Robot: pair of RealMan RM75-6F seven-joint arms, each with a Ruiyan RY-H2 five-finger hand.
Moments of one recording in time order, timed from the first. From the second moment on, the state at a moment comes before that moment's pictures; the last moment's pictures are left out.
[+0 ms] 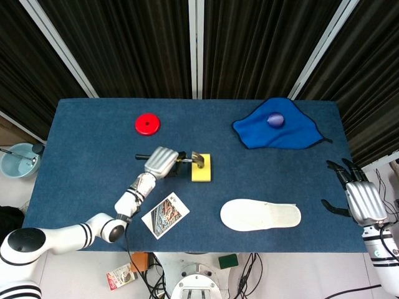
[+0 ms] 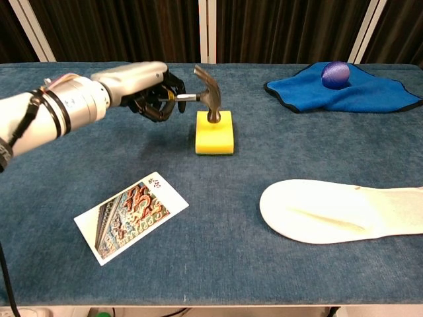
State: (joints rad) left arm -0.88 -1.75 -0.21 -1.18 1.20 0.86 0.09; right arm 0.20 -1.01 0.08 -1.74 -1.49 1.36 0.09
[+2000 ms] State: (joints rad) left arm -0.36 -1.12 -0.08 -1.58 1.14 1.34 0.16; right arm 0.18 -1.02 0.08 -1.65 -1.51 1.39 0.16
